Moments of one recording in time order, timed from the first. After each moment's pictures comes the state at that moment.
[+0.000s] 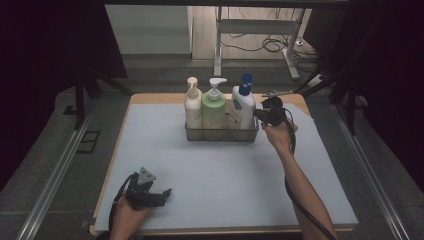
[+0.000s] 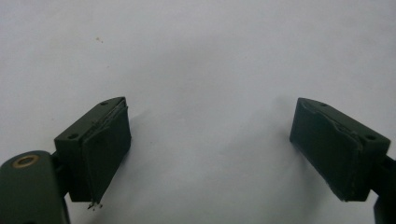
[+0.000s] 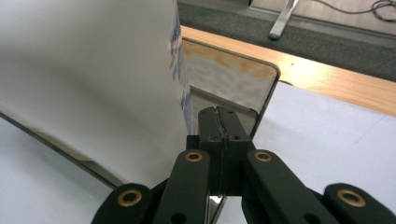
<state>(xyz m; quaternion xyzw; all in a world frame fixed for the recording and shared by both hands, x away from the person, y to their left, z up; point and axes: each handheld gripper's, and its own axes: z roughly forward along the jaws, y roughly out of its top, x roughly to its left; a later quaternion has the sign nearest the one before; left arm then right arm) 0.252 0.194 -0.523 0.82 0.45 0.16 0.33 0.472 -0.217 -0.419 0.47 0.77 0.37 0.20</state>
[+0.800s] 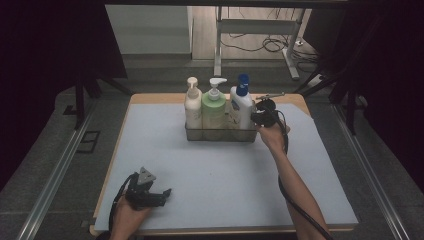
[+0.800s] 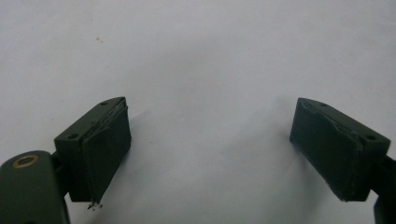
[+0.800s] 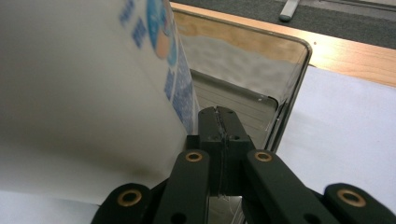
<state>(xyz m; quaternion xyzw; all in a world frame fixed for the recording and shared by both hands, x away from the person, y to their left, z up) 0.252 0.194 -0.523 0.82 0.45 0.16 0.33 0.486 -0.206 -0.443 0.49 0.77 0.36 0.17</state>
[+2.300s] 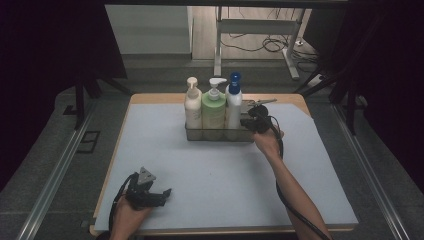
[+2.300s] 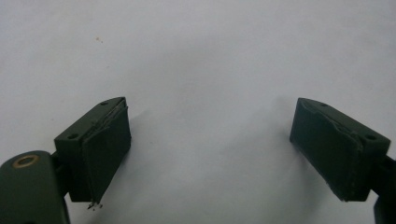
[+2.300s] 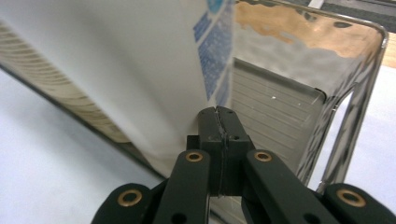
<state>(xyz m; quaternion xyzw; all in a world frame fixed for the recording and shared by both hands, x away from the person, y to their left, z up) 0.252 0.193 -0.523 0.82 0.45 0.16 0.33 0.467 -0.184 -0.450 0.46 0.79 0.37 0.15</state>
